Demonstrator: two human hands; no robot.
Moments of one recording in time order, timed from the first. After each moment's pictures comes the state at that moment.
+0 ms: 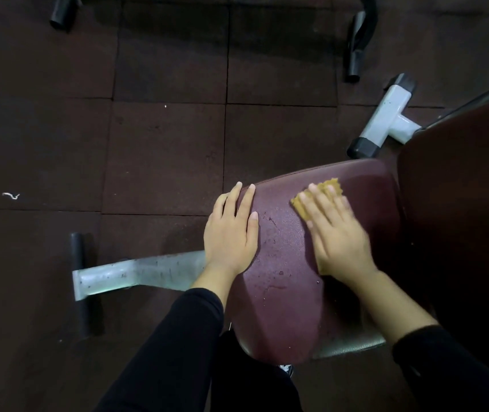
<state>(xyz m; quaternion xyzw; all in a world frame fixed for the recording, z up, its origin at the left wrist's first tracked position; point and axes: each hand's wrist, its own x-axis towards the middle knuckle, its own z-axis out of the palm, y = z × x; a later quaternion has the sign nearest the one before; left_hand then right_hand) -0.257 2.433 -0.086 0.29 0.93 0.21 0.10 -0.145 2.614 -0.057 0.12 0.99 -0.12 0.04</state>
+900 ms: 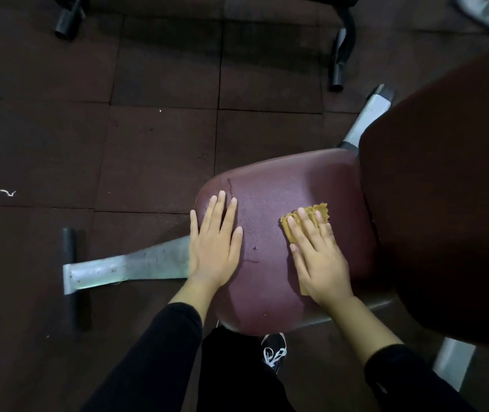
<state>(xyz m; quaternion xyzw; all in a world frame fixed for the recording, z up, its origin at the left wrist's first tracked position) -0.197 2.411 -0.074 0.30 0.93 0.14 0.13 -0.065 2.585 -0.056 0.17 0.97 -0.17 0.02</state>
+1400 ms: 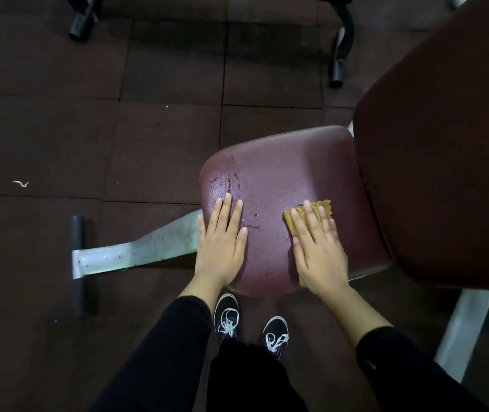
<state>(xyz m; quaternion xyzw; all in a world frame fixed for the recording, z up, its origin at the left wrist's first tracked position) -0.140 2.384 -0.072 0.29 0.93 0.15 0.17 -0.022 2.557 -0.057 0.21 0.97 -0.11 0.05</state>
